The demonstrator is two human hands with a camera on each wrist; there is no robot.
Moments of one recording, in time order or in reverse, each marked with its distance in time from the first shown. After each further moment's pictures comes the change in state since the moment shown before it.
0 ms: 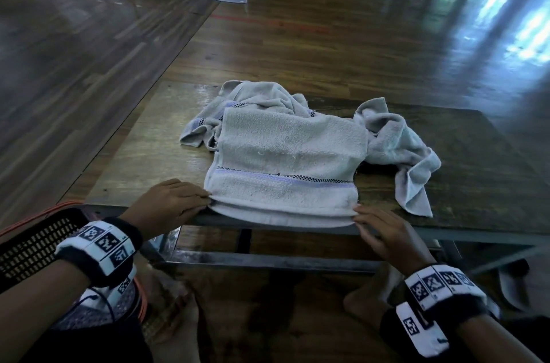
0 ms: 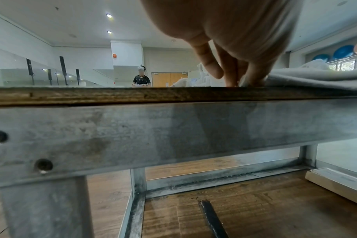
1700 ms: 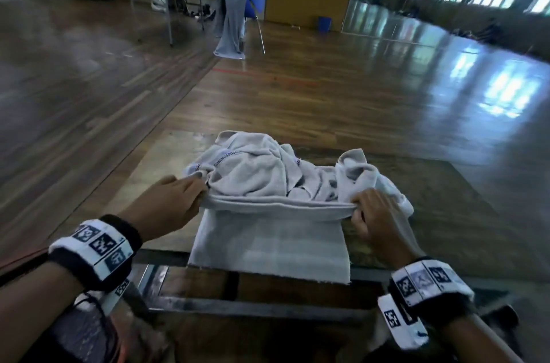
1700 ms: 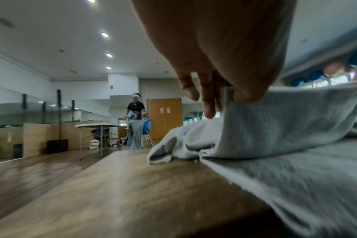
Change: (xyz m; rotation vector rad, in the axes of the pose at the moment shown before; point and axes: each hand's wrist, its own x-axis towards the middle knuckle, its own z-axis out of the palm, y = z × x) left_hand 0.062 0.014 -0.071 0.242 -0.076 -0.275; right_hand 0.088 -0.024 -0.080 -0.203 0.111 0.140
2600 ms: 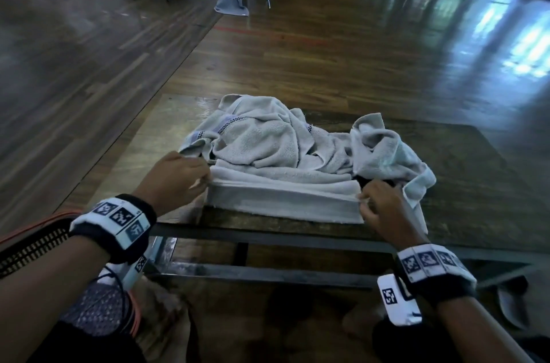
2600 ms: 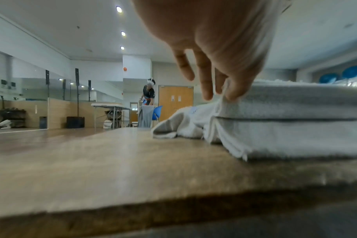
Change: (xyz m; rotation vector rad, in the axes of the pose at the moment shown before) left_hand 0.004 -0.016 0.047 -0.090 0.023 0.057; right_hand -0.025 0.025 0.051 0.100 -0.178 0.089
